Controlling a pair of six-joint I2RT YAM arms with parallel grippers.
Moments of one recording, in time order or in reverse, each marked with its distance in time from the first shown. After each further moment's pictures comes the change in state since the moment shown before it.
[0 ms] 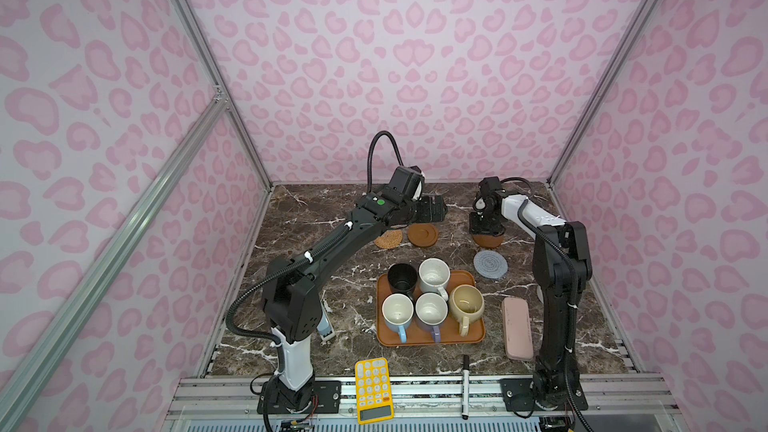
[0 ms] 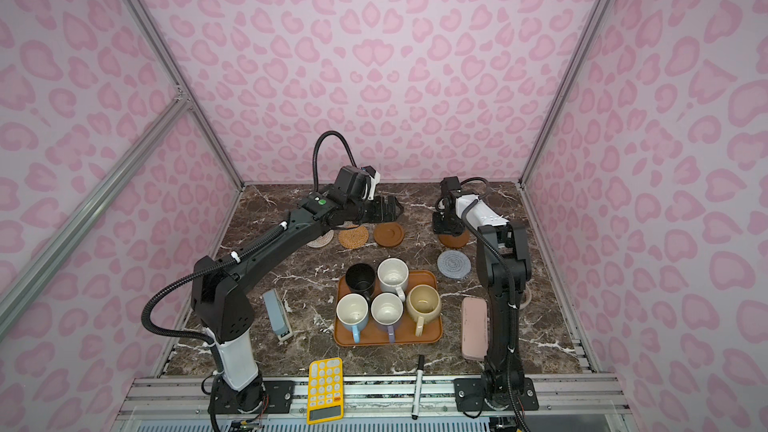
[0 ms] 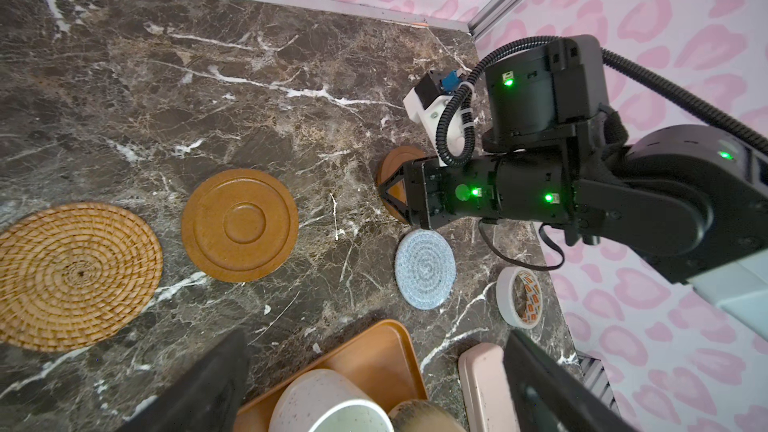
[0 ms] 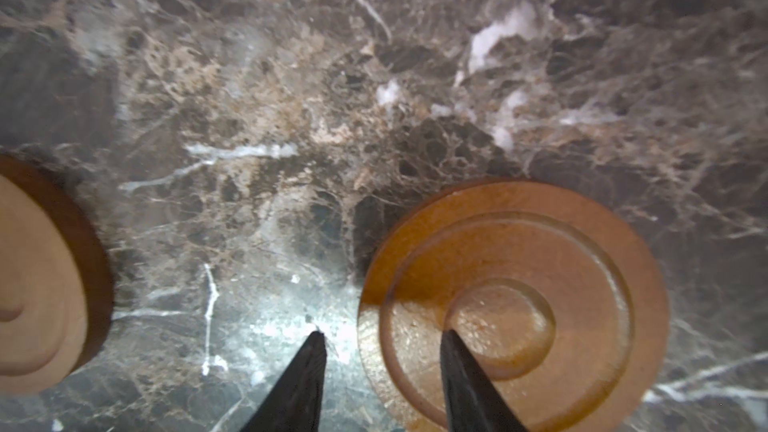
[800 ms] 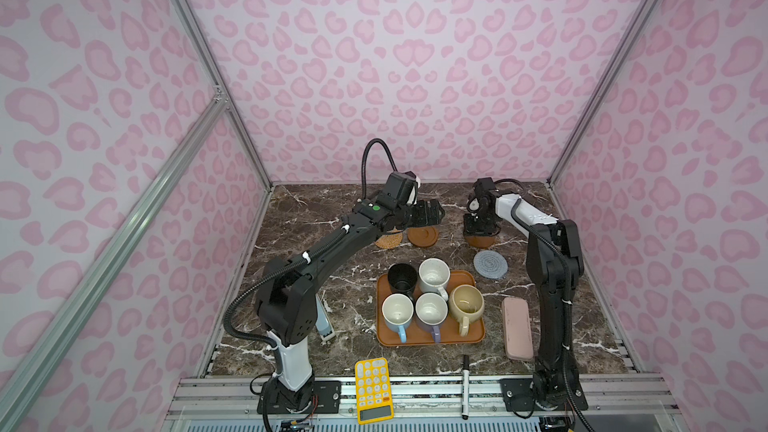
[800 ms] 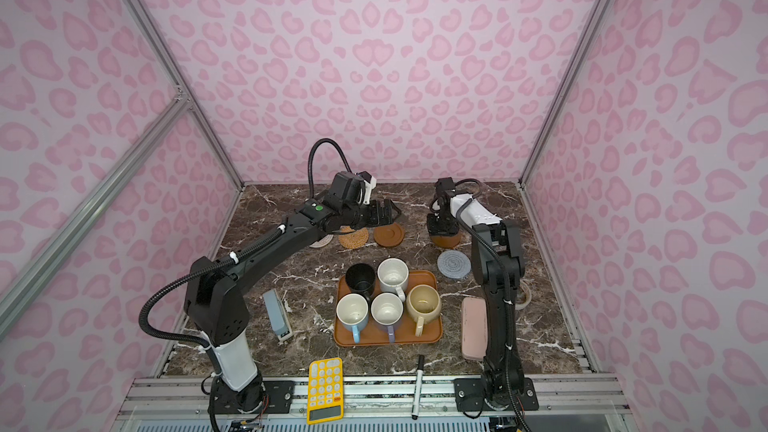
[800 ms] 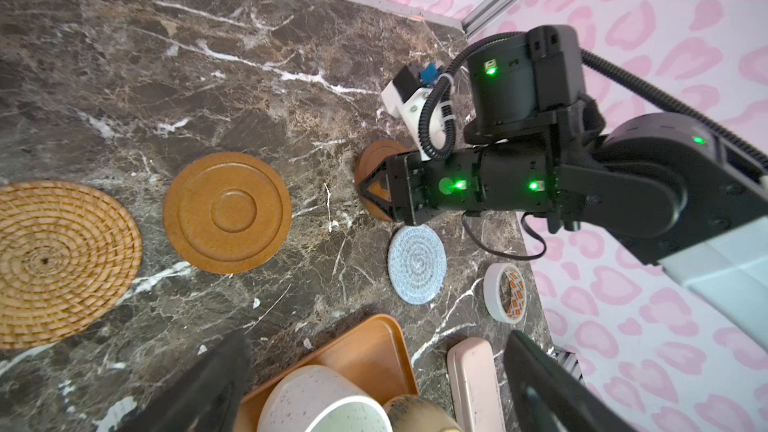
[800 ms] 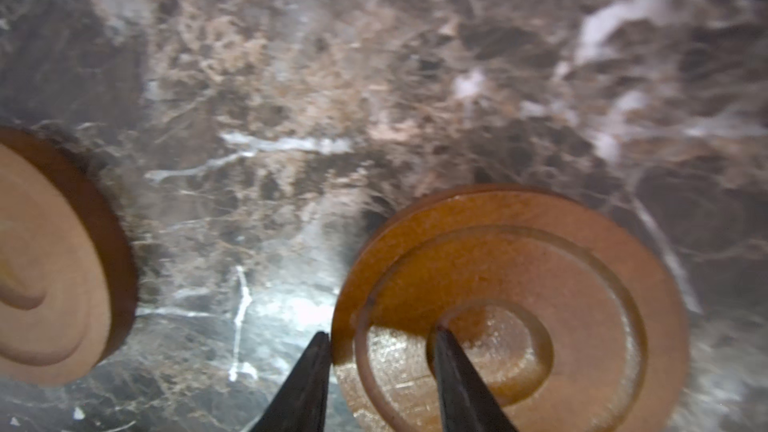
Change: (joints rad) left arm 0.027 -0.048 -0.124 0.111 0.066 -0.047; right arm 0.048 0.066 0.073 -0.035 -0.083 -0.027
